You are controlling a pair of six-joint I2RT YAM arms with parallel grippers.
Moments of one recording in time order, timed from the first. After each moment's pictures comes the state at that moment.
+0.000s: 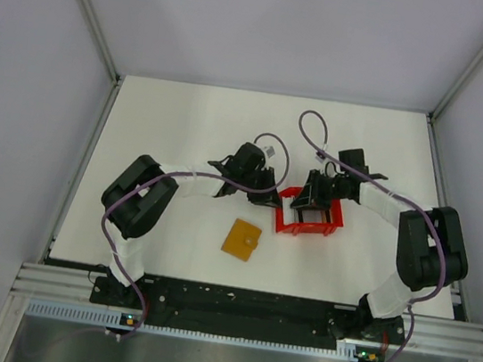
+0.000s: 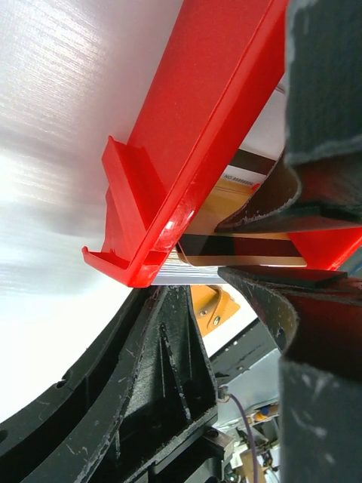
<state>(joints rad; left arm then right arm) -0.69 1.89 1.12 0.02 0.40 -0.80 0.28 1.65 0.94 -0.33 -0.71 0.34</state>
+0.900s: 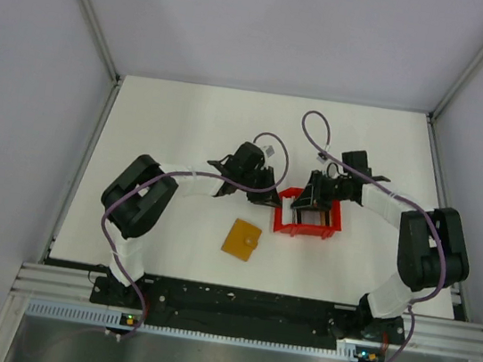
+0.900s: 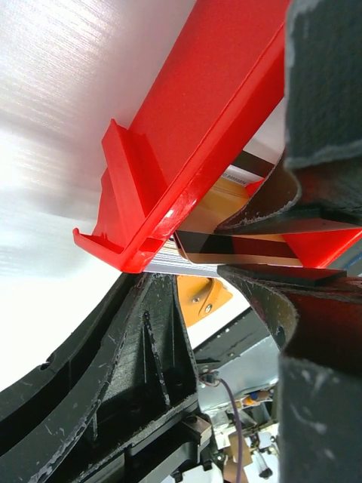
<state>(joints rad) -0.68 1.89 1.12 0.02 0.40 -0.80 0.25 1.64 0.92 -0.30 -0.78 0.35</state>
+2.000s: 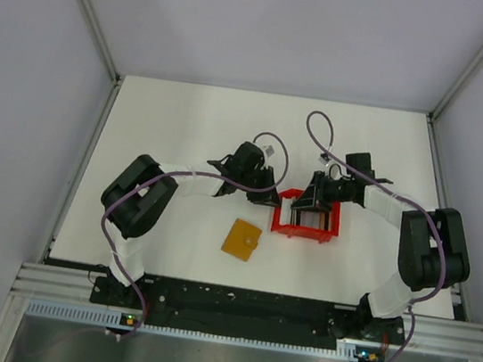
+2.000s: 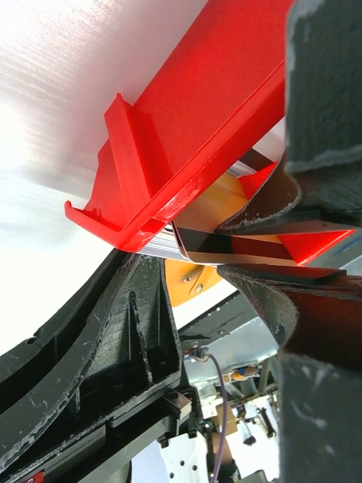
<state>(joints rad) -0.68 1.89 1.12 0.02 0.40 -0.80 0.23 1.64 0.89 -0.27 -0.87 0.37</state>
